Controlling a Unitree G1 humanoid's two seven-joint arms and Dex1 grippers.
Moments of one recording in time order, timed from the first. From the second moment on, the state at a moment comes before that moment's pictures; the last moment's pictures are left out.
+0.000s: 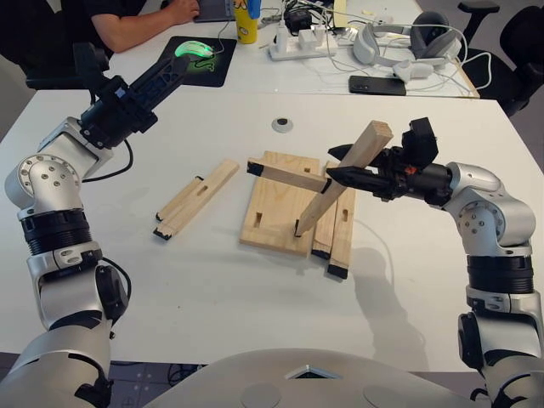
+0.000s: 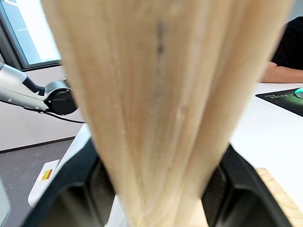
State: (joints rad) left arm -0.63 0.52 0.37 0.26 -0.90 0.80 -0.89; right arm -0.37 -0.59 -0.08 -0.05 0.71 0.53 1.25
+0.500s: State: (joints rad) left arm -0.63 0.52 0.37 0.25 -0.90 0.81 -0.88; right arm -0.40 -0.61 -0.01 -0.01 0.63 0.39 1.31
